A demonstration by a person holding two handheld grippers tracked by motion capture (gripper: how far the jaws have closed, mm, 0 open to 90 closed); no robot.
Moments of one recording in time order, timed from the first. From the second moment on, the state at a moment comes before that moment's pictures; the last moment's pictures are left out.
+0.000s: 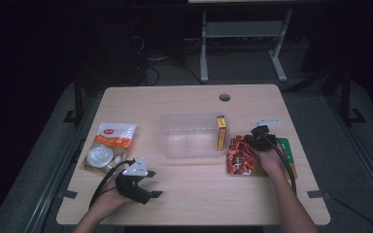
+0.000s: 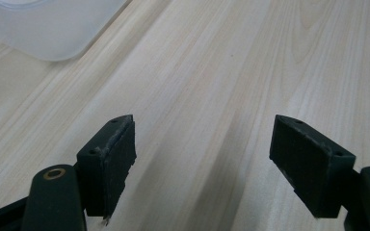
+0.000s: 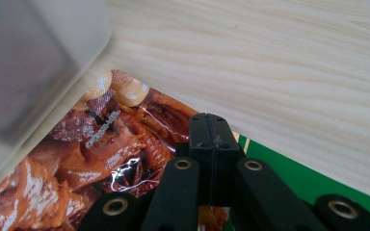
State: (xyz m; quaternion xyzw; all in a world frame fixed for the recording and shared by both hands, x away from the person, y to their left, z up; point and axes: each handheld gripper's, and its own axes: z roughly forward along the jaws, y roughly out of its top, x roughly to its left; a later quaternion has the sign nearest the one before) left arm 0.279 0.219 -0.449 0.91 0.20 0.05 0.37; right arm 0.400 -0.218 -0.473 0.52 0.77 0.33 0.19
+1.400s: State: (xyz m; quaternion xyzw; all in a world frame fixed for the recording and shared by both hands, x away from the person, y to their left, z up) left arm 0.275 0.214 -0.448 0.90 0.20 0.04 0.38; right arm 0.316 -0.206 -0.463 0.43 0.83 0.32 0.14
